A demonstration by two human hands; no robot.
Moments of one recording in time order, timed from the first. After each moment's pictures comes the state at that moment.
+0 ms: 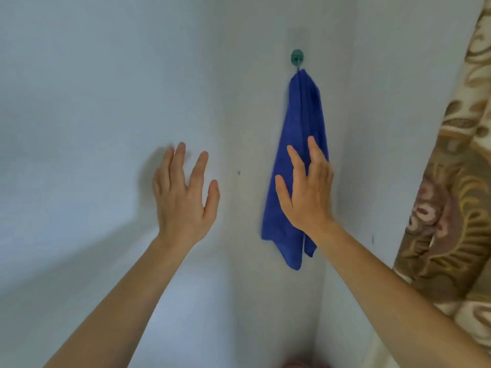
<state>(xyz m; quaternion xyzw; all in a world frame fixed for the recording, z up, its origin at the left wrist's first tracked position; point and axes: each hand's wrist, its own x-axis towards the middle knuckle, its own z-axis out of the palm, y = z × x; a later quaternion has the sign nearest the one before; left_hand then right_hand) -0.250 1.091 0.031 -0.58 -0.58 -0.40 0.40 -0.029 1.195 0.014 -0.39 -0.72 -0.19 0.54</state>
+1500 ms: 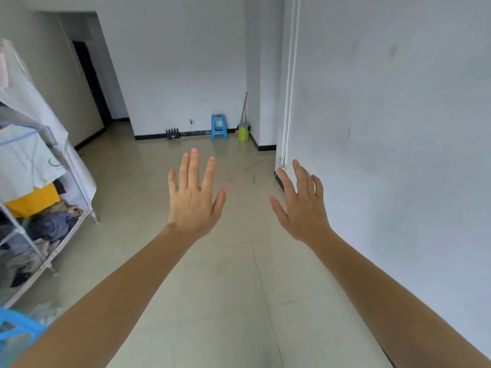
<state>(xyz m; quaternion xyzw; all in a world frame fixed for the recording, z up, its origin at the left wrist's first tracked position) -0.520 -0.103 -0.085 0.10 -0.92 0.05 0.36 -0.646 0.120 -0.119 0.33 -0.87 0.13 0.33</state>
